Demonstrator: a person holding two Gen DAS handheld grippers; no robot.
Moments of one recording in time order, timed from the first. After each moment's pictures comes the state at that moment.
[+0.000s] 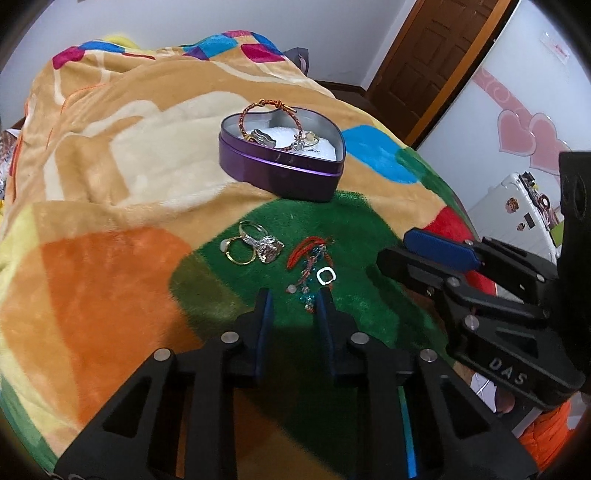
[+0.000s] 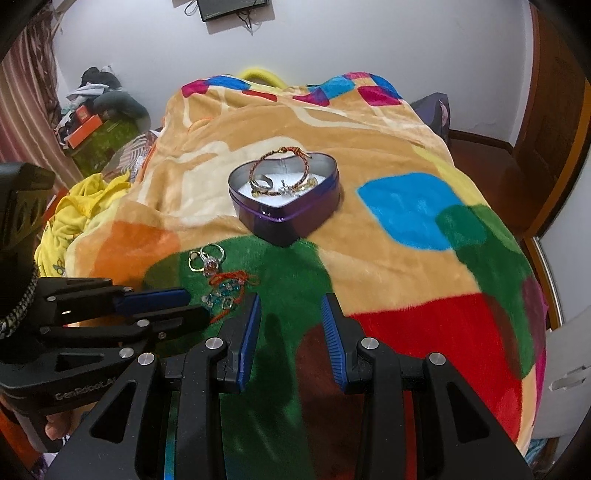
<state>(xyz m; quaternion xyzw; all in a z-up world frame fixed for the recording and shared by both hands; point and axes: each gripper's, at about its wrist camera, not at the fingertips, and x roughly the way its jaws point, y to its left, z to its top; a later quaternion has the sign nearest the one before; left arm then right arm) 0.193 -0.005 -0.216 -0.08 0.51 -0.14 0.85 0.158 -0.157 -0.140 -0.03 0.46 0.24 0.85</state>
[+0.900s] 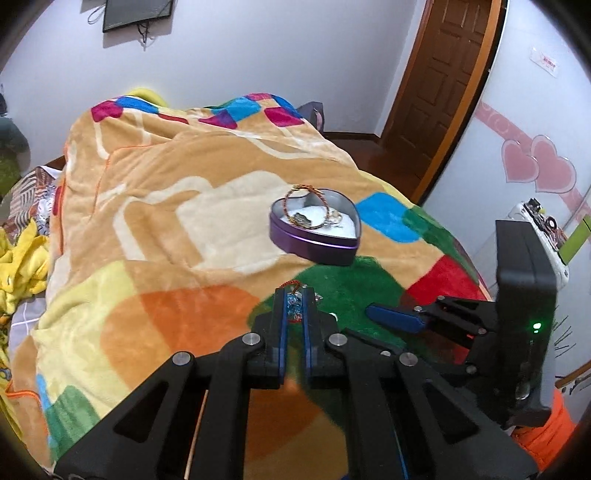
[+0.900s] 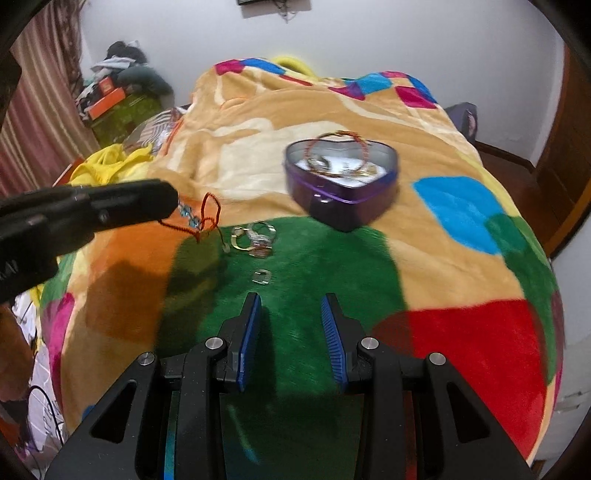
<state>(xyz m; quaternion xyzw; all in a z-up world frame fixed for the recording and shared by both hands) 0.168 0.029 -0.154 -0.06 0.41 -0.09 0.90 0.146 -0.111 -0.150 -0.08 0.45 0.29 0.84</state>
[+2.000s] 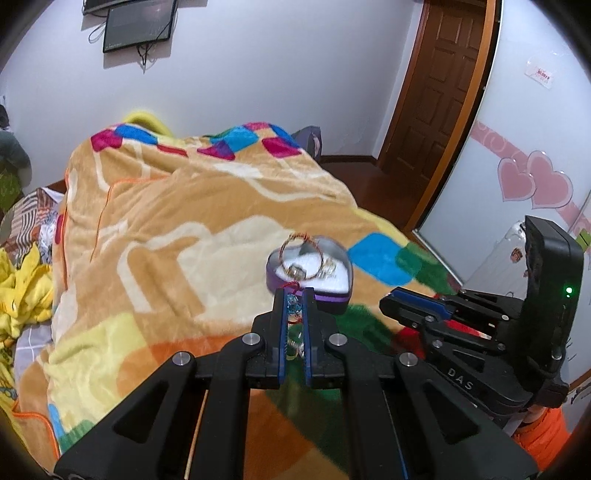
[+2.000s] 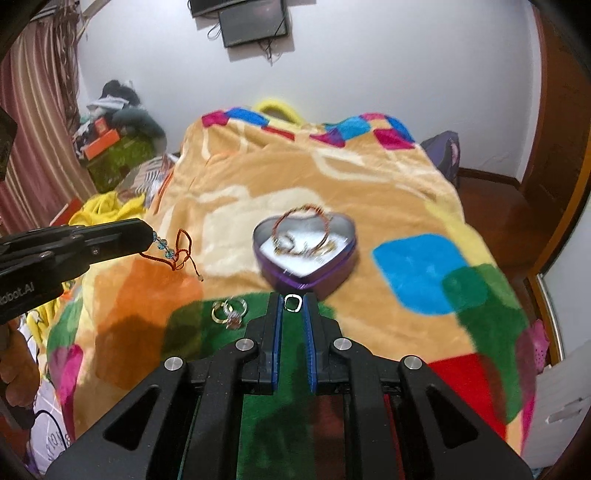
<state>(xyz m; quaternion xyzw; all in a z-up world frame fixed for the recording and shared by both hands) 0.185 0.025 -0.118 -0.06 0.37 -0.09 0.92 0.166 -0.141 -0.106 -0.04 0.38 0.27 0.88</state>
